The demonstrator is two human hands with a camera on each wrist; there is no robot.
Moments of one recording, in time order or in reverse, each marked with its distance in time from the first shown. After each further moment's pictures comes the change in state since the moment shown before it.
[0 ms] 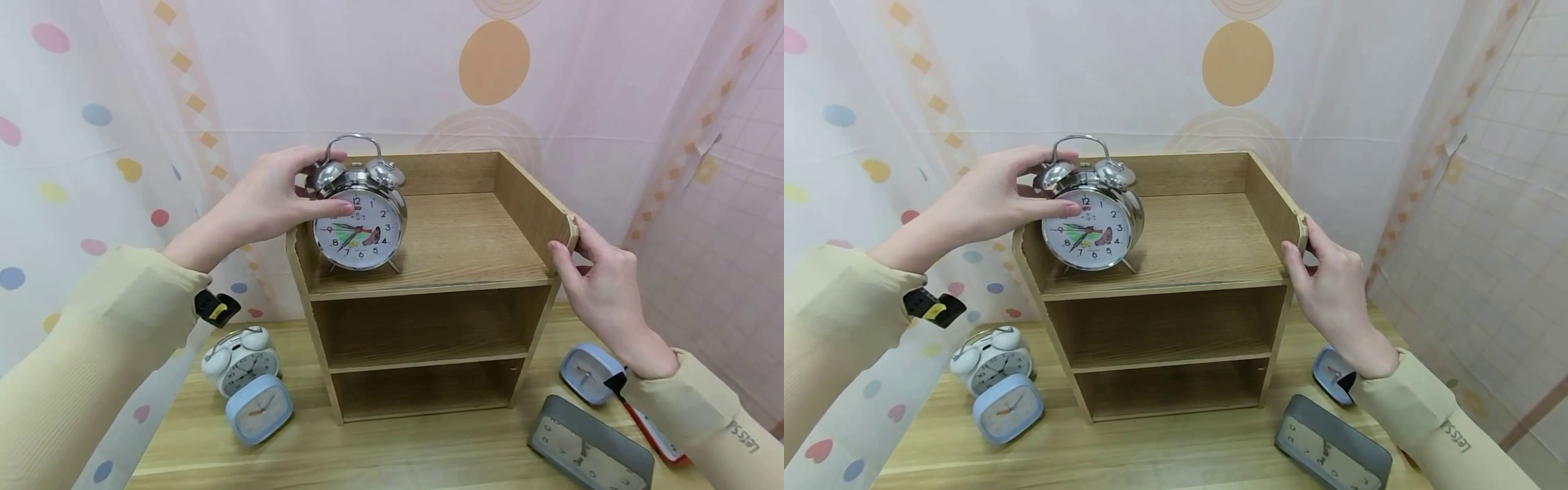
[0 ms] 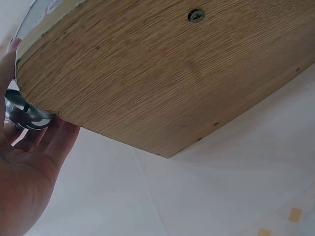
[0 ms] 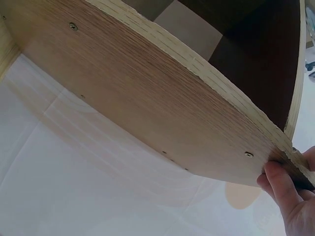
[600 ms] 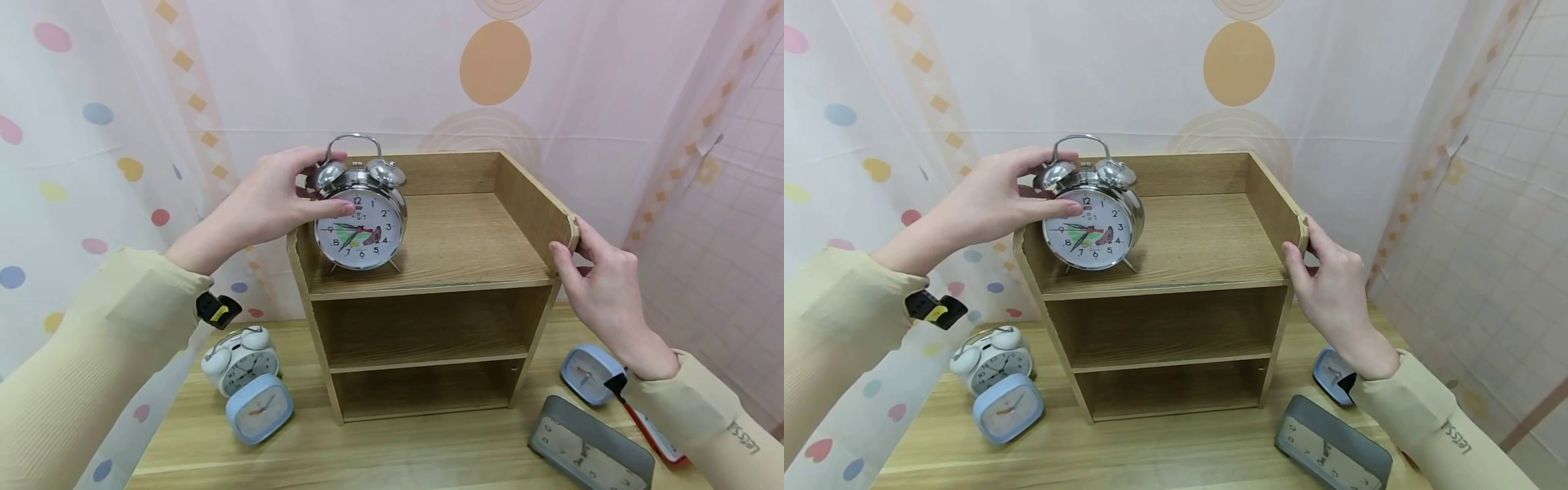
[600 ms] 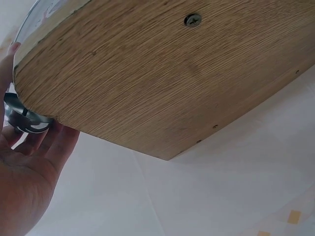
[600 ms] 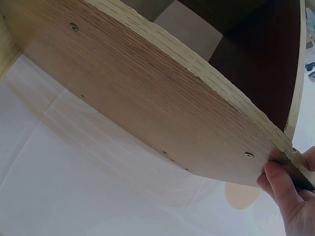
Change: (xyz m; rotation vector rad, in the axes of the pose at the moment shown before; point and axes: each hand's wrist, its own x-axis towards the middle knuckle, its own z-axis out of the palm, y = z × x) left_hand -0.001 -0.001 0.002 0.023 0.026 0.006; right_hand -0.001 -0.001 0.000 -0.001 0.001 0.006
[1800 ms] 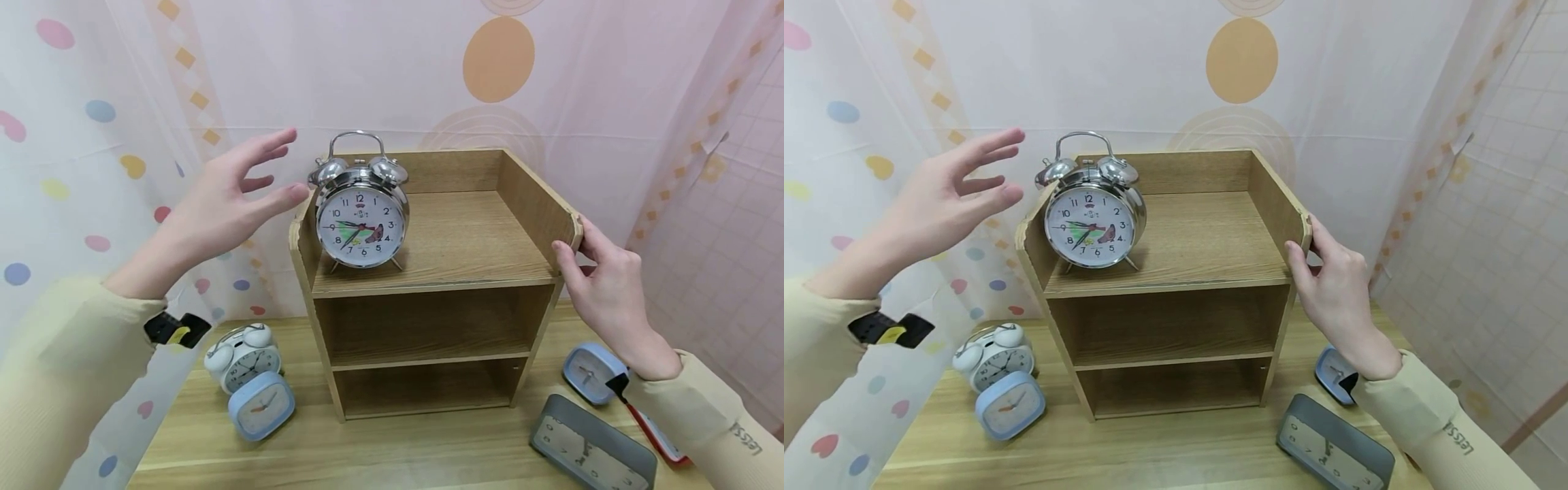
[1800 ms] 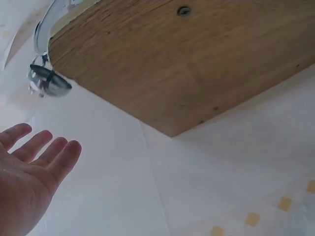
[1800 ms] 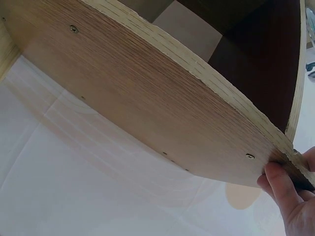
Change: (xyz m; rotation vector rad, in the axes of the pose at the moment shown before) left_hand -0.039 -0.015 -0.021 -0.149 0.103 -0.057; right_hand 0.000 0.001 -0.002 -0.001 0.001 -0.006
